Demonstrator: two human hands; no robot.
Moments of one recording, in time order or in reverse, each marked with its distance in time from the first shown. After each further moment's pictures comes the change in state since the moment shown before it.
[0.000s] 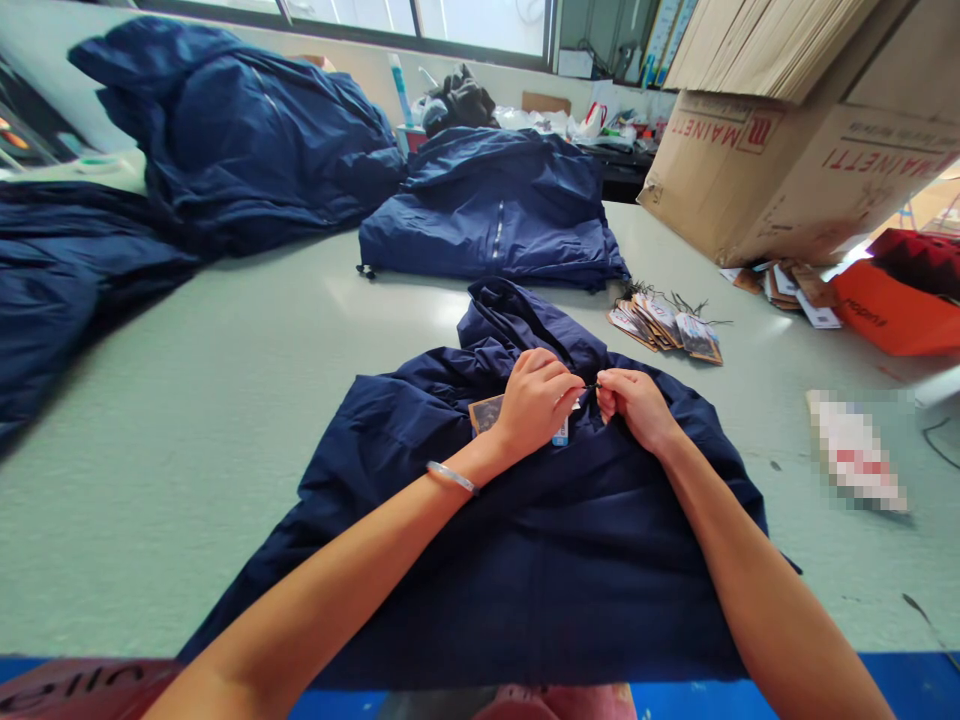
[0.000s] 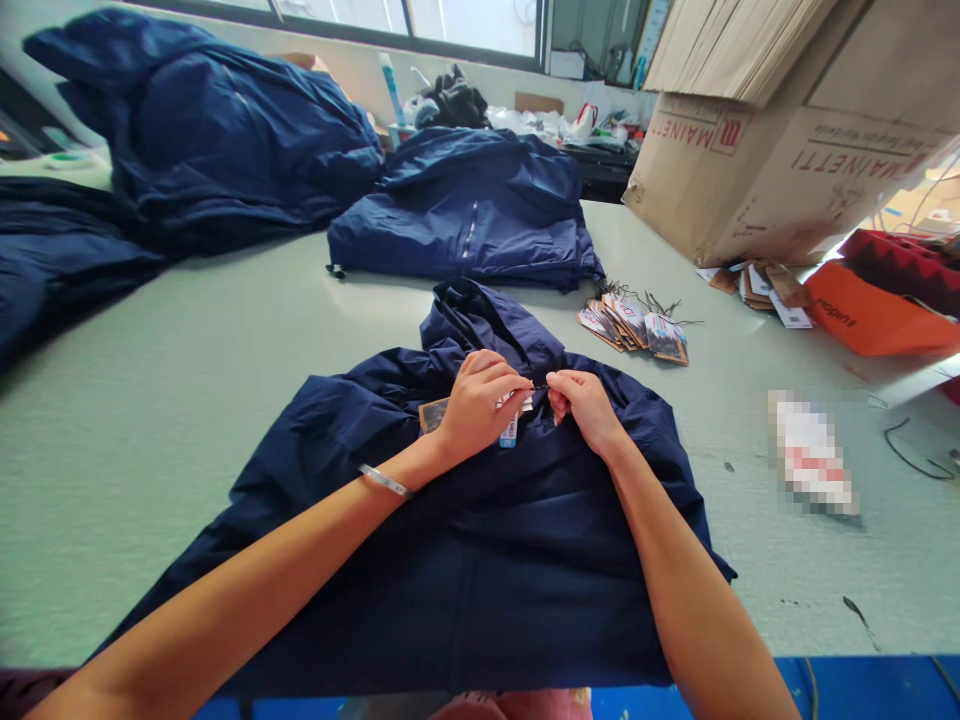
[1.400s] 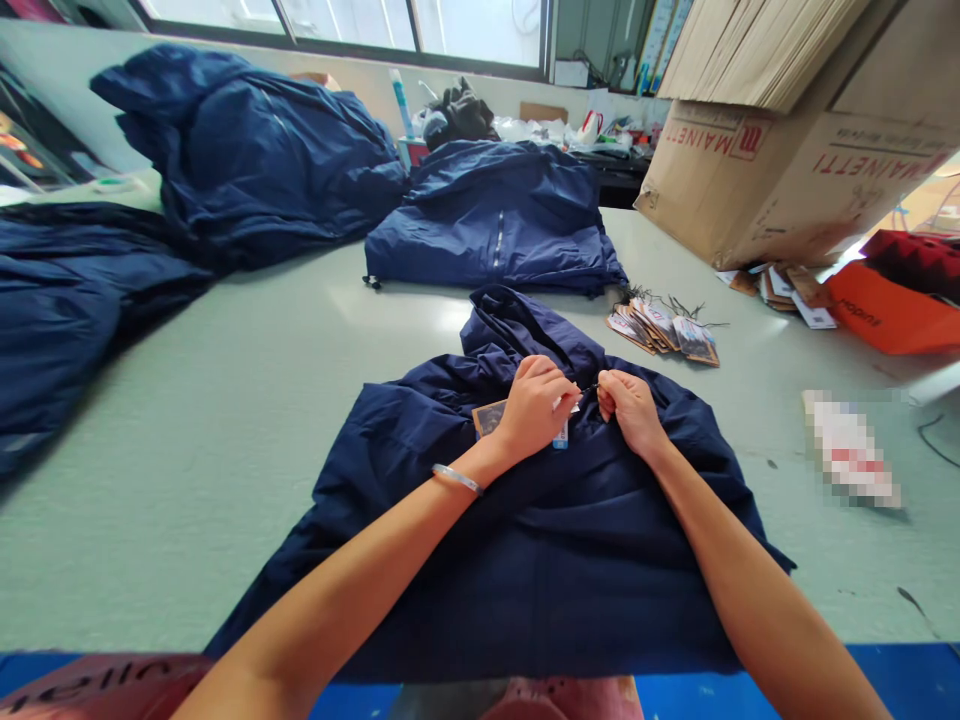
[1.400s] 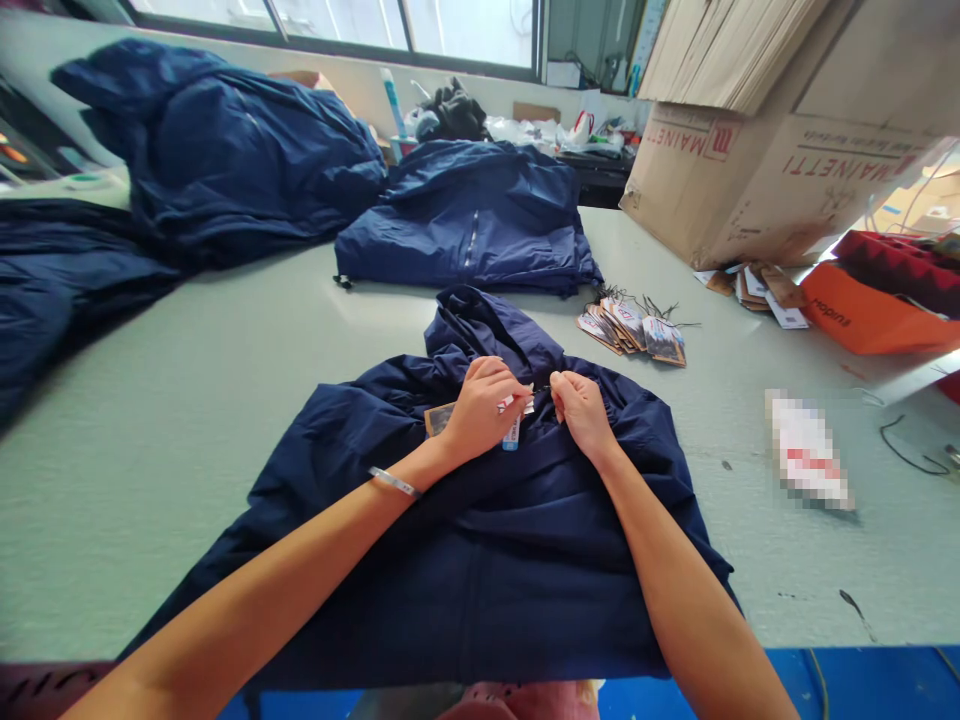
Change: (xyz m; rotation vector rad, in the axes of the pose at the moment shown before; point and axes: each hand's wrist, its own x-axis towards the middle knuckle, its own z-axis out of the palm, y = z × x) left_hand -0.001 -0.006 0.002 -0.060 -0.049 -0.040; right_hand 0.001 0.012 0.007 -0.066 0.139 -0.172
